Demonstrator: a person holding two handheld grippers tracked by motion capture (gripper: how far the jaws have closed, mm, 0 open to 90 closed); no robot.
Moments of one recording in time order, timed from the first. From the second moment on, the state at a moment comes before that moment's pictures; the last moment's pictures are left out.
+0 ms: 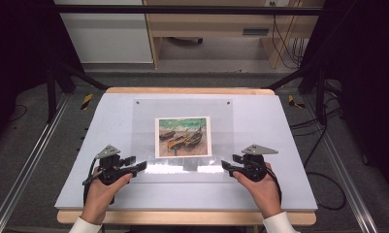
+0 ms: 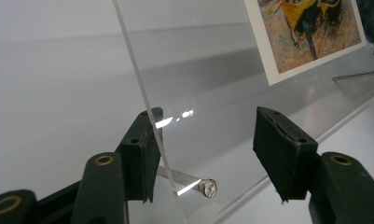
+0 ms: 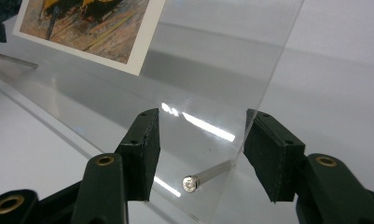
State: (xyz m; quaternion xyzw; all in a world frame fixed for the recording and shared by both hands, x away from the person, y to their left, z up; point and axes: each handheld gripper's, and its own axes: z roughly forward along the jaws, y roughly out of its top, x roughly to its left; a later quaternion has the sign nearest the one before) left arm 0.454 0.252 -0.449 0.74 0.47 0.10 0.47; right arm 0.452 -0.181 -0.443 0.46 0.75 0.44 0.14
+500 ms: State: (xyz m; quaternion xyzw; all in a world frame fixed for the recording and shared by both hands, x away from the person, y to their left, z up) left arm 0.449 0.252 -0.449 0.75 0.47 0.11 0.46; right arm 0.447 -0.181 -0.443 0.46 0.76 0.44 0.15
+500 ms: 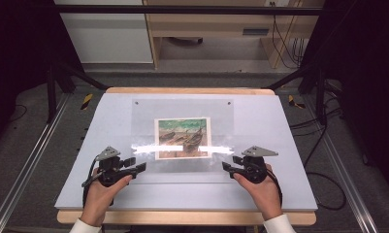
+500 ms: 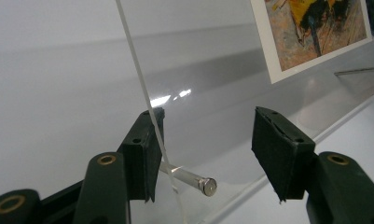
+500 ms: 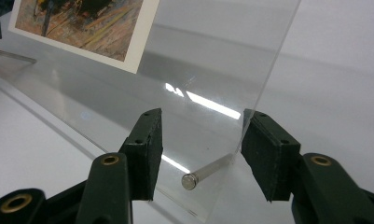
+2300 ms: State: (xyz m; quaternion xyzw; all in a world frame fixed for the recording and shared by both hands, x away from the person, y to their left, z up) left arm 0.428 0.252 -0.452 0.77 0.45 0.13 0.43; right arm 0.428 -0.187 -0.448 0.45 0.77 0.42 0.16
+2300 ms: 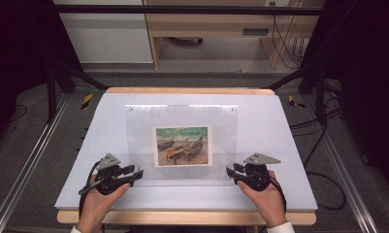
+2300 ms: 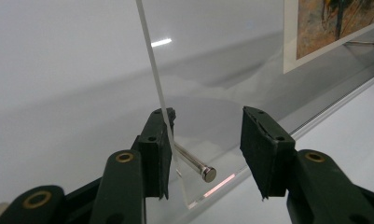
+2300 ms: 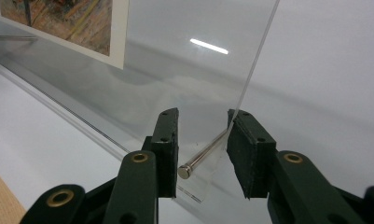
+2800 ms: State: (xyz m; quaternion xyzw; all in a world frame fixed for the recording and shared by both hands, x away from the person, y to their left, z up) left arm 0.425 0.252 -0.454 0.77 0.45 0.13 0.43; right arm 0.425 -0.187 -0.449 0.45 0.77 0.42 0.16
